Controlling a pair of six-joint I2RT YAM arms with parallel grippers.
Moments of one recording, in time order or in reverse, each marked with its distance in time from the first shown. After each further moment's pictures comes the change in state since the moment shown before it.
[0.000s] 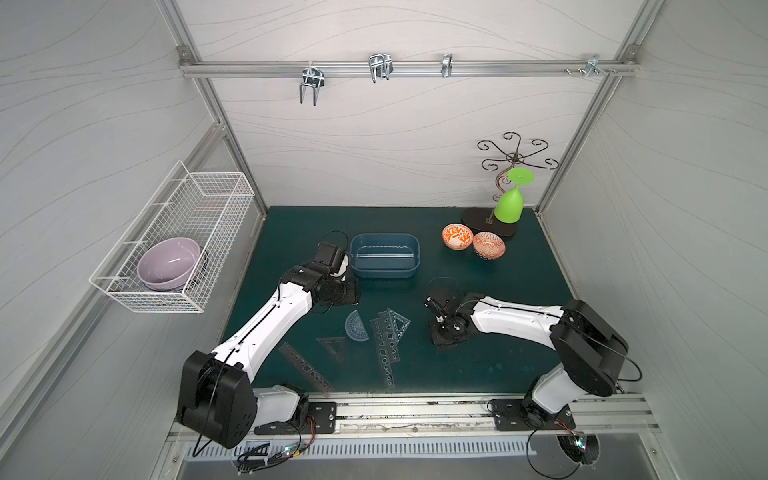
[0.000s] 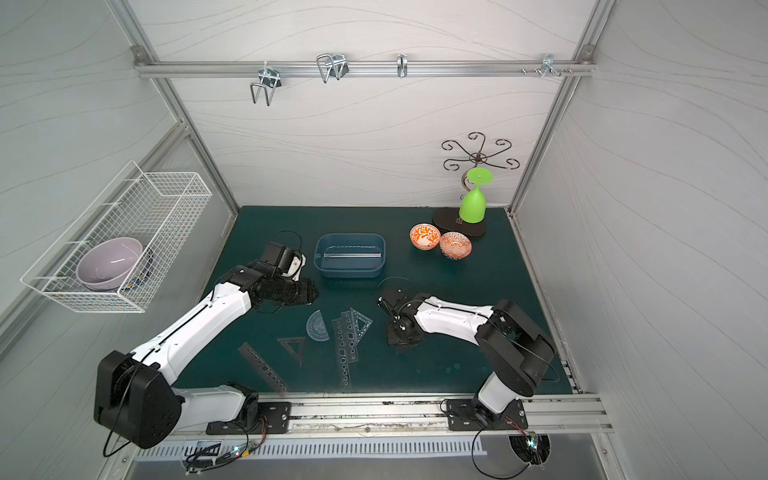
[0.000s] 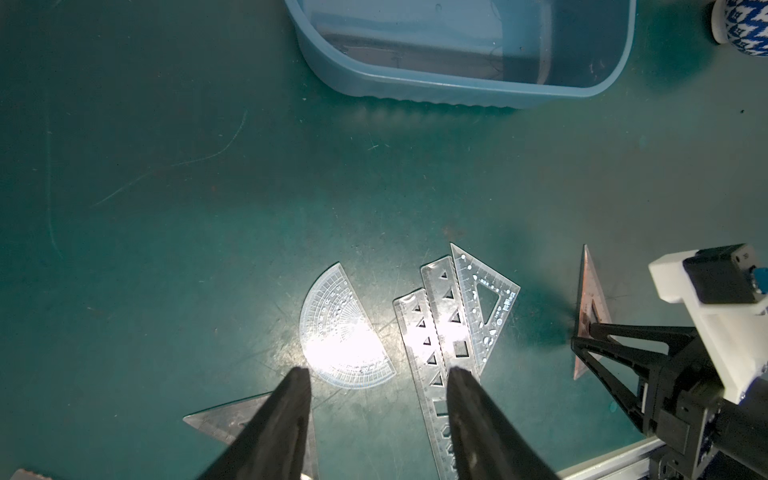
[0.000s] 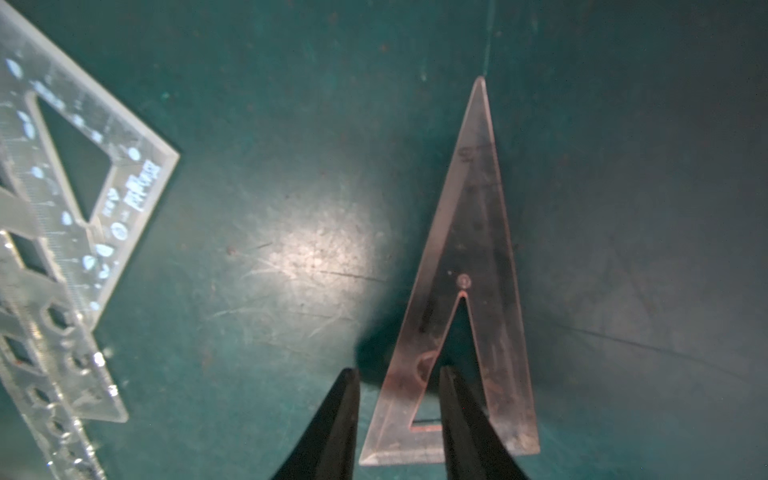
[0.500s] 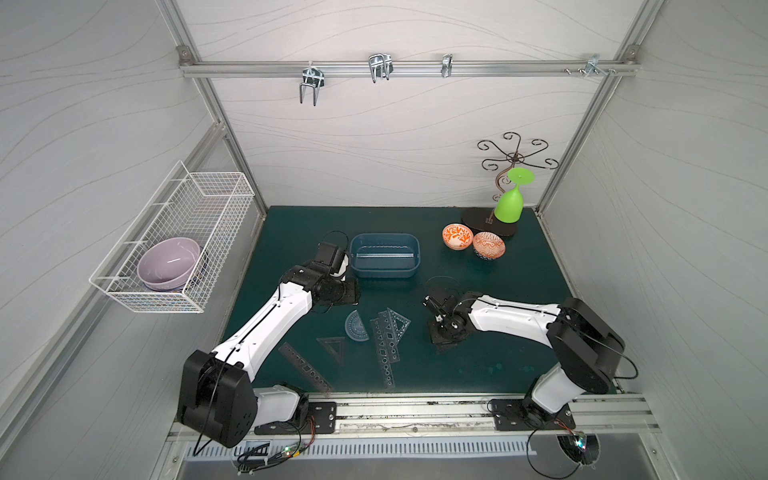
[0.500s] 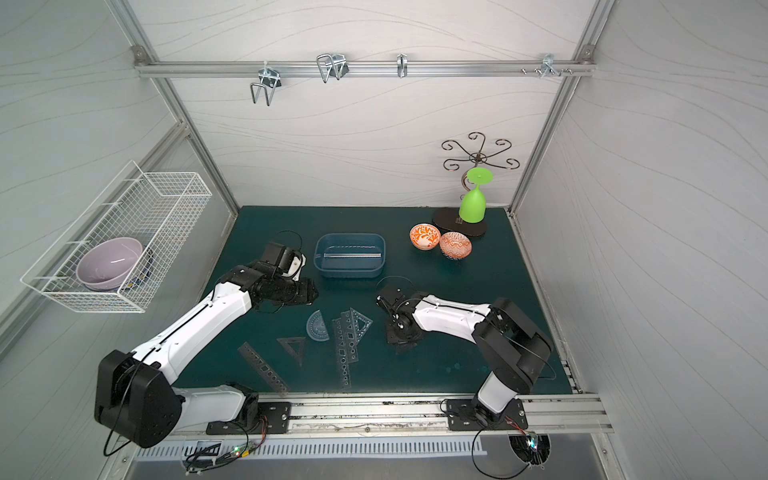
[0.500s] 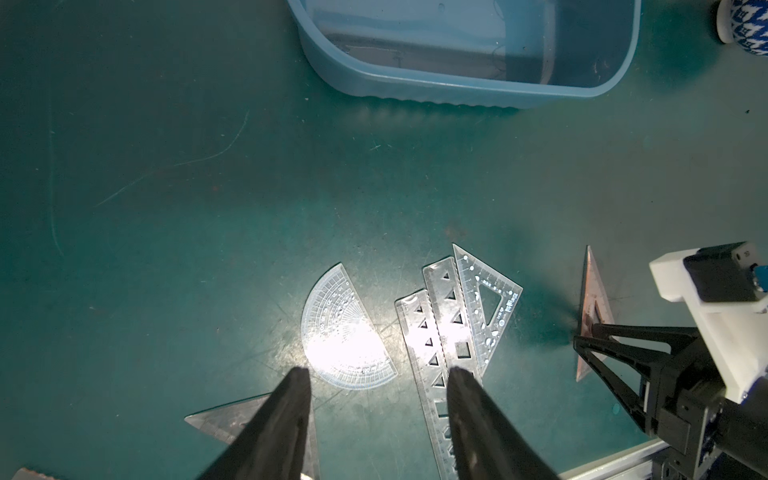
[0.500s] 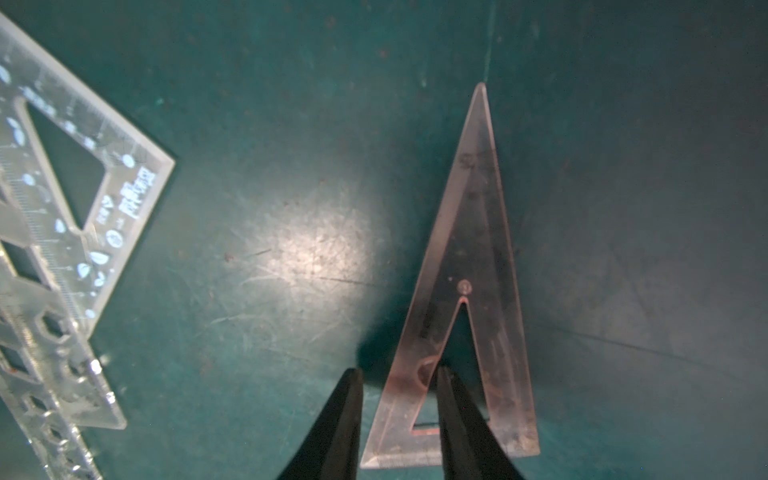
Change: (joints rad) left arm 0.000 0.003 0.000 0.000 -0.005 0.000; right arm 0.000 0.024 0.022 -0.020 -0.008 -0.001
